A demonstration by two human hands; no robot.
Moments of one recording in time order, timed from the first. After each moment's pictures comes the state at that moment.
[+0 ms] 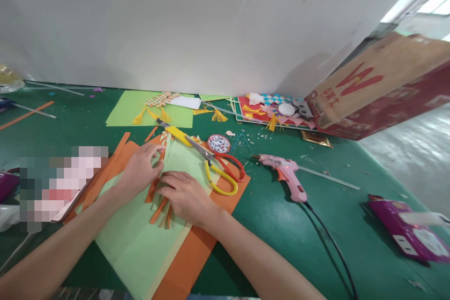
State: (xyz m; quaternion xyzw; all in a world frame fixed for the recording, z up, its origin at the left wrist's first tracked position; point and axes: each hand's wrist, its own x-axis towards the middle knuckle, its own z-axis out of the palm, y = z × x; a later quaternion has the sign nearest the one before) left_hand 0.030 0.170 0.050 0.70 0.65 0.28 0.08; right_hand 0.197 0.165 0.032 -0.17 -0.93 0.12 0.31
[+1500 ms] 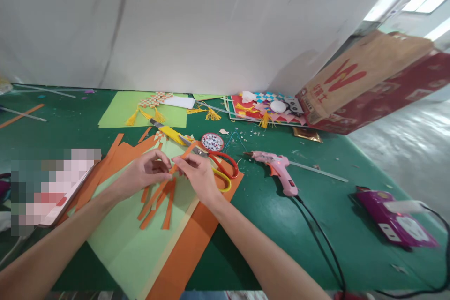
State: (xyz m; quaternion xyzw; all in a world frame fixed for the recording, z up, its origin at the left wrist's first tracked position) left_hand 0.044 0.163 0.076 0.55 0.47 0.39 0.57; right_hand 0.207 0.184 0.060 -0.44 -0.52 0.58 0.44
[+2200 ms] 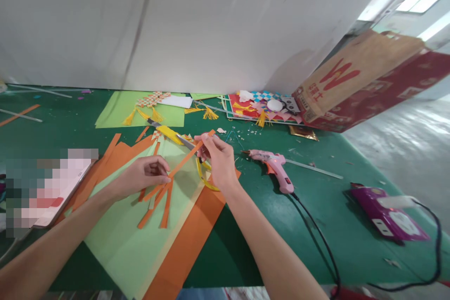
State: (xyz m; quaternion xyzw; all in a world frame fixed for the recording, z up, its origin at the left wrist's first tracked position) left_hand 0.044 0.162 0.081 0.59 0.52 0.31 0.53; right_hand 0.235 0.212 0.067 -0.43 -0.44 0.55 0.57
